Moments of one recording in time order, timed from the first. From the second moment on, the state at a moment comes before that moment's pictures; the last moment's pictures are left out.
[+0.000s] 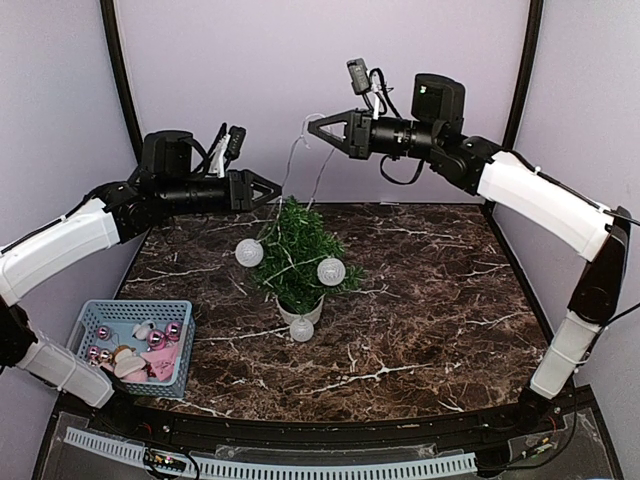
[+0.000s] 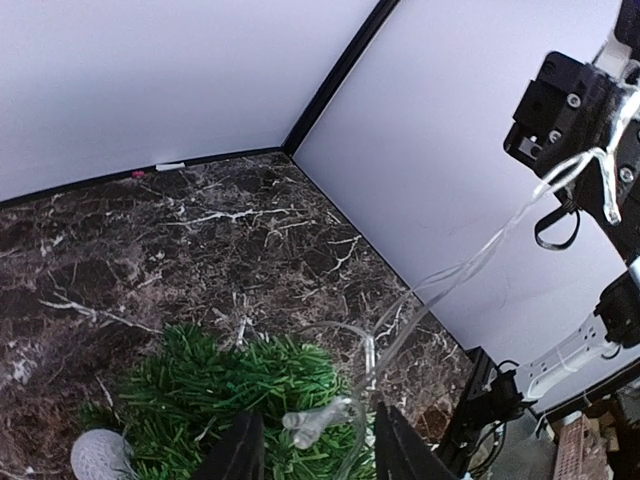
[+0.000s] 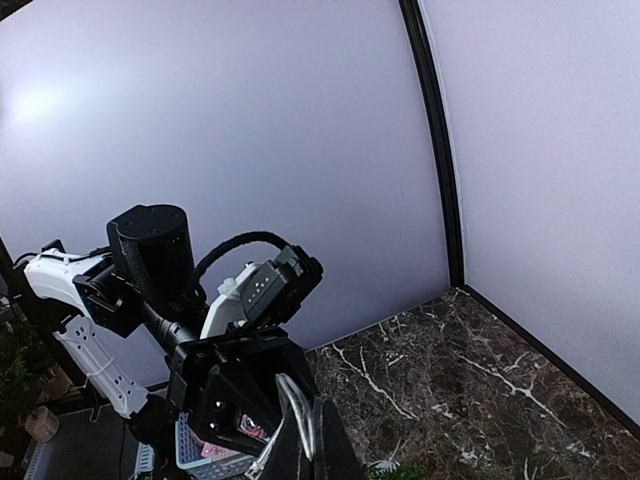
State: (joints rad) left arm -0.61 1.35 1.27 -0.23 0.39 -0.46; right arm 0.73 1.71 1.76 -0.03 -0.61 0.26
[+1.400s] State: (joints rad) left arm -0.59 1.25 1.28 -0.29 0.17 -0.39; right arm 0.73 1.50 1.49 -0.14 -0.46 0.23
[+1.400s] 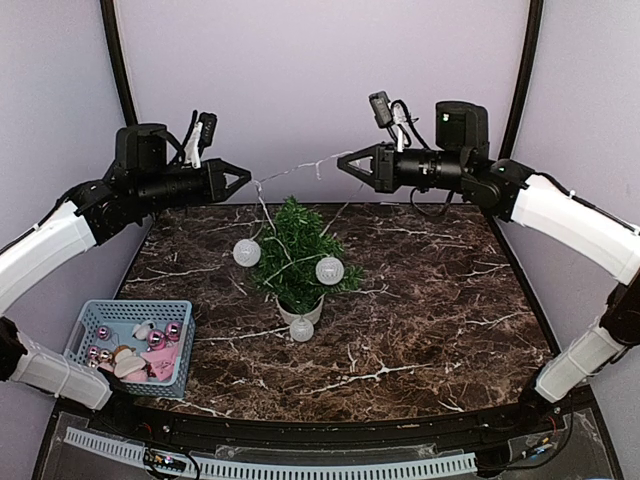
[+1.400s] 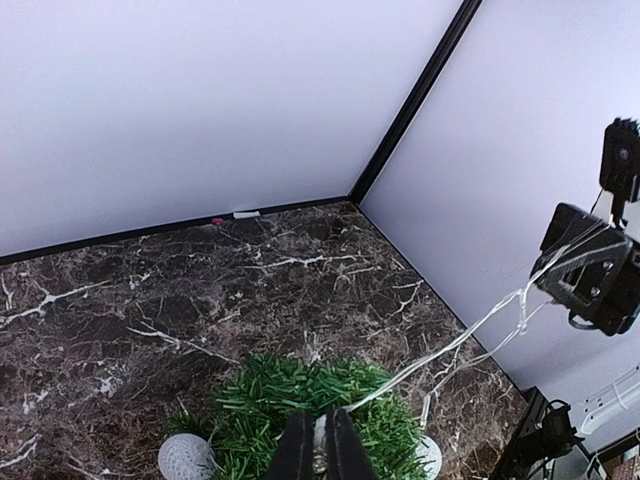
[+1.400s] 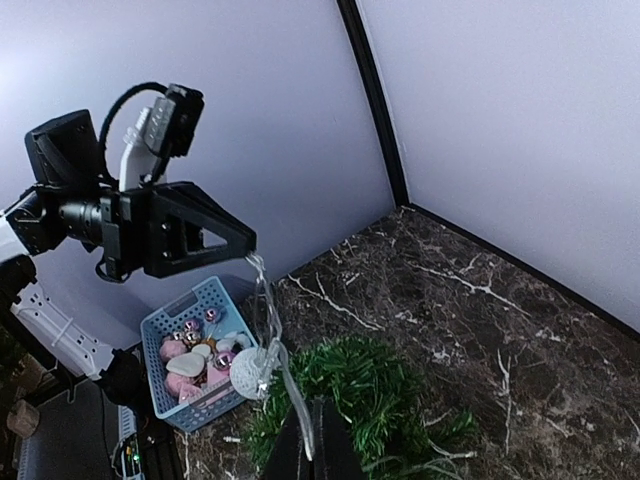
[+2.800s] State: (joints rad) left arm -0.54 1.23 1.19 -0.27 0.36 -0.44; right arm 0.73 1.48 1.38 -0.17 -0.38 0.26
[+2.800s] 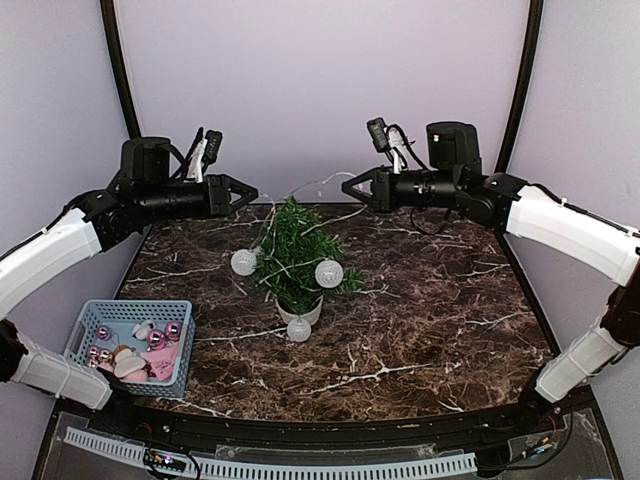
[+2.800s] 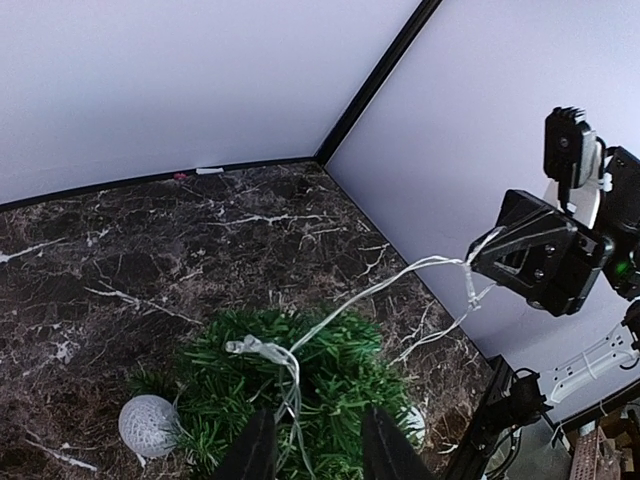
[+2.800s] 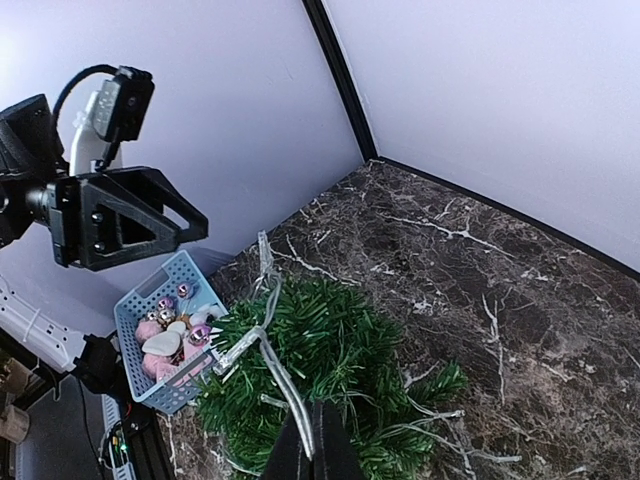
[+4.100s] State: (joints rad) left arm -0.51 1.45 1.23 -0.09 0.40 -0.63; right arm 0.73 1.48 1.36 -0.14 -0.42 0.27
